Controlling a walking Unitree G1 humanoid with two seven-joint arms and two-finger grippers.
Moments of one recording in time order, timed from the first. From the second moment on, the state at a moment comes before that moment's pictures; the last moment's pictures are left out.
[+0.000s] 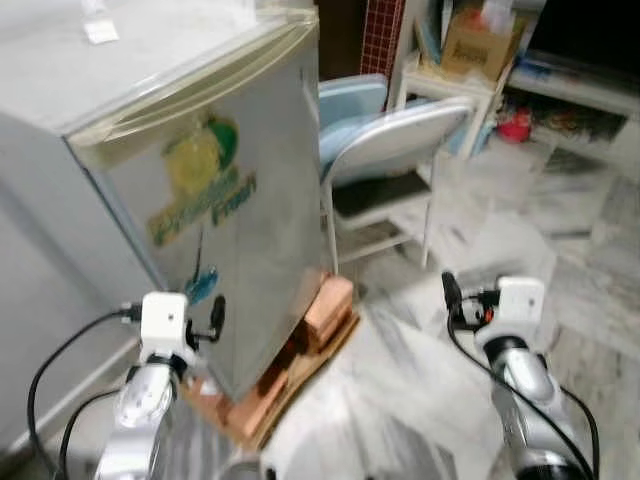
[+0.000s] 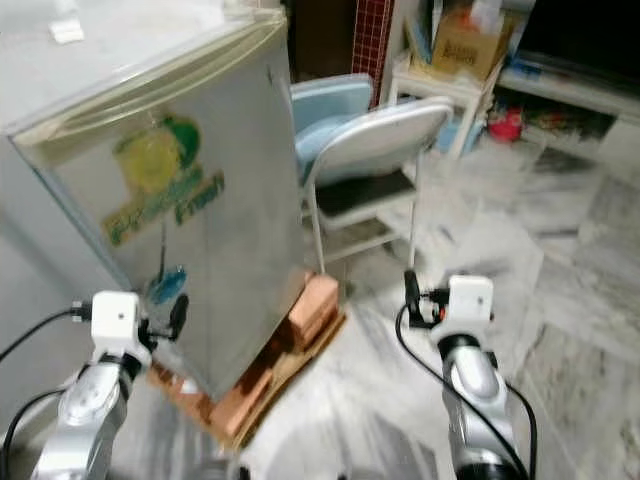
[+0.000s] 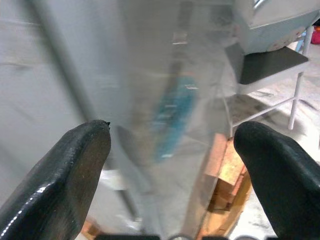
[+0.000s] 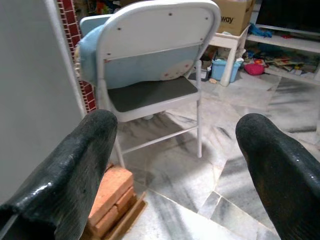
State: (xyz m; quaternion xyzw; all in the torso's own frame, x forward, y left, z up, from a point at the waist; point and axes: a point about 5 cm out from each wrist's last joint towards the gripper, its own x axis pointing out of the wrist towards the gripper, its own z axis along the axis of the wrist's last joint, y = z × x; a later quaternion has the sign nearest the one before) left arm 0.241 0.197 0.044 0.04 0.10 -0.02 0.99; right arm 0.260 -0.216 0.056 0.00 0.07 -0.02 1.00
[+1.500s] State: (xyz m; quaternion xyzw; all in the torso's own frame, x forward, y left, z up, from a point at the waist) left arm 0.234 0.193 0.044 0.04 0.10 -0.04 0.99; right arm 0.264 -0.206 0.055 0.00 0.07 -0.01 1.00
